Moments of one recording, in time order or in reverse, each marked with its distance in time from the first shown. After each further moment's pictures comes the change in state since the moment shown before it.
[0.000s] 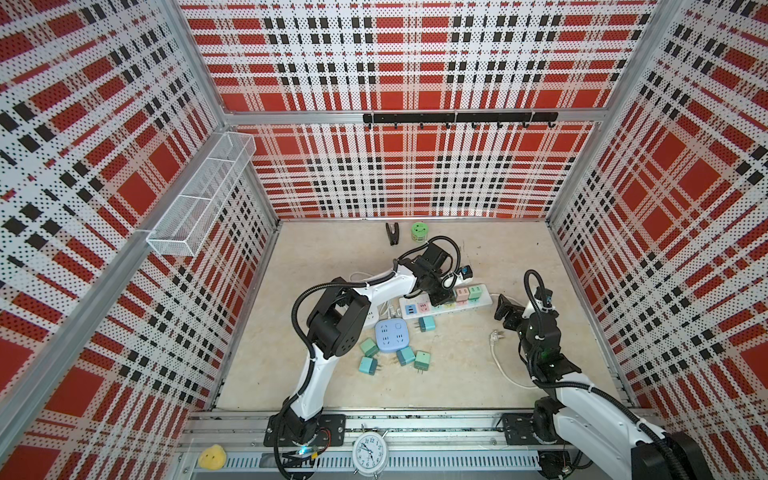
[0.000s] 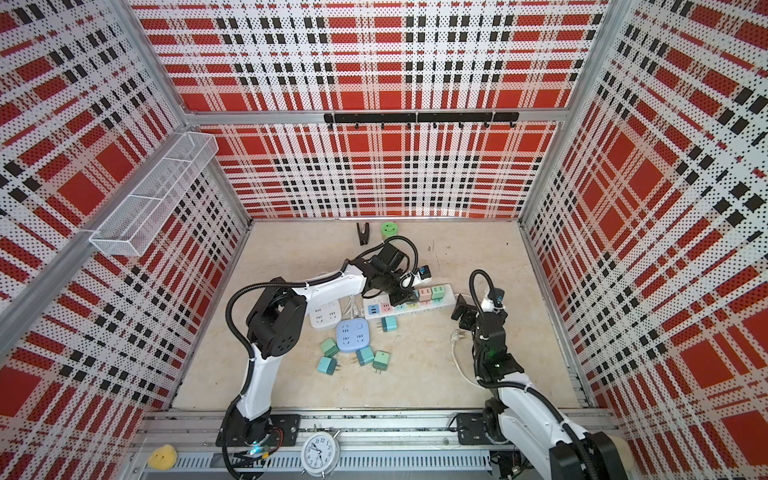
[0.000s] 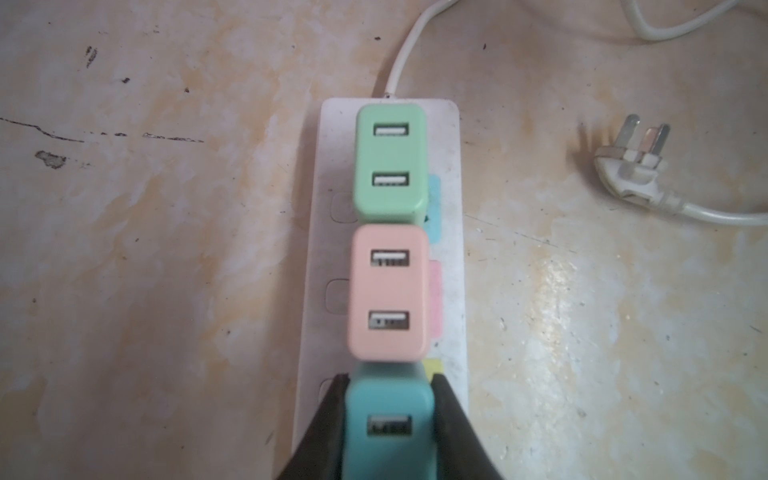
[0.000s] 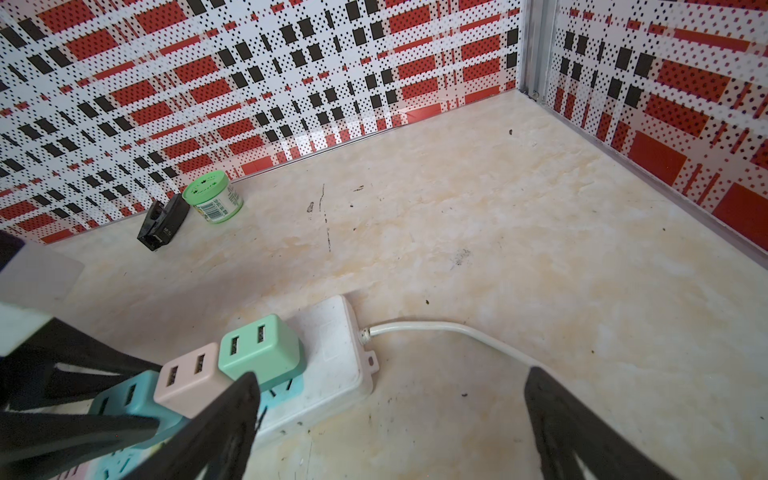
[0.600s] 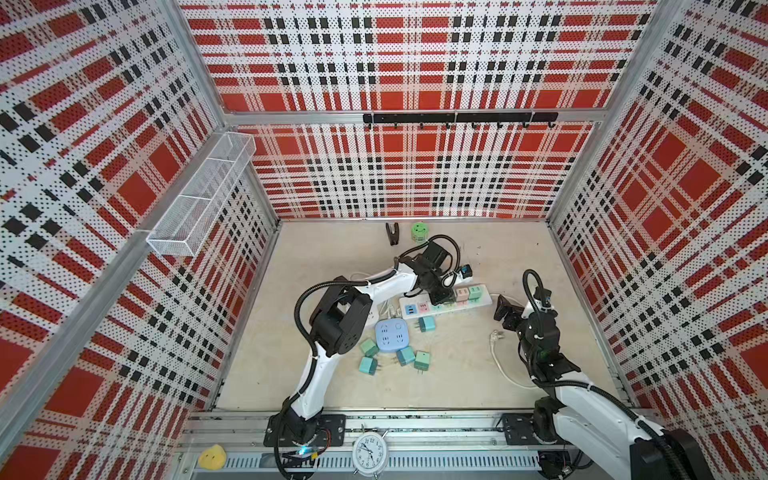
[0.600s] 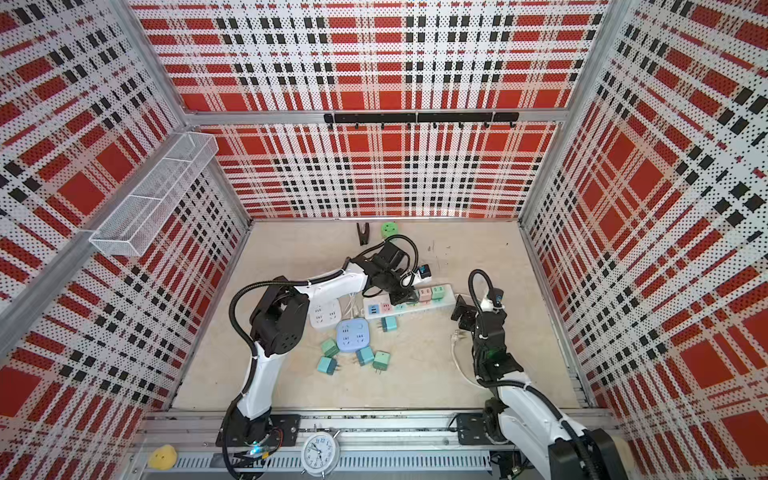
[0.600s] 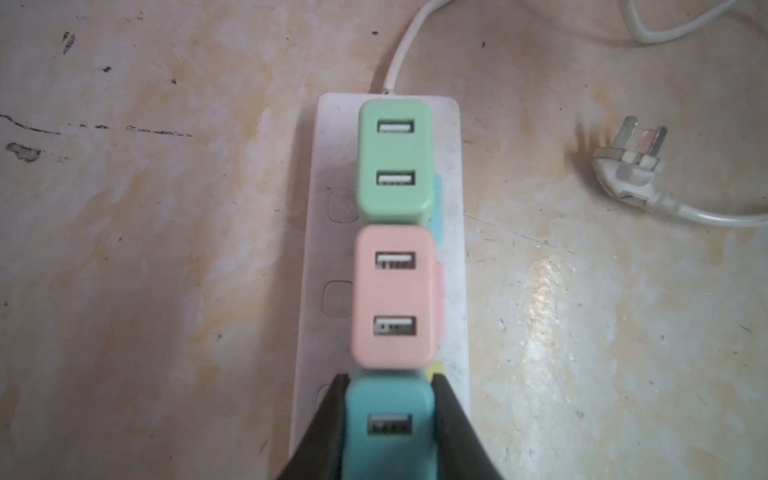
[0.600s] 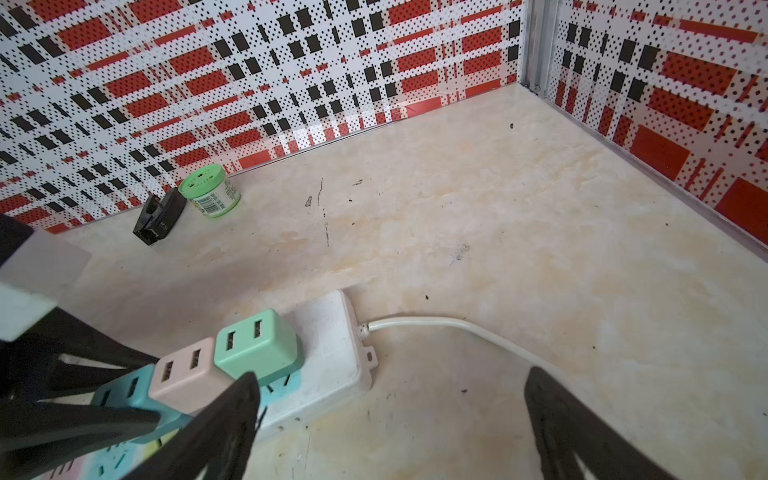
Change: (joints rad) left arm 0.009 0.027 0.034 -0.030 0.015 -0.007; right arm 0.000 0.018 0.001 0.000 -0.003 0.000
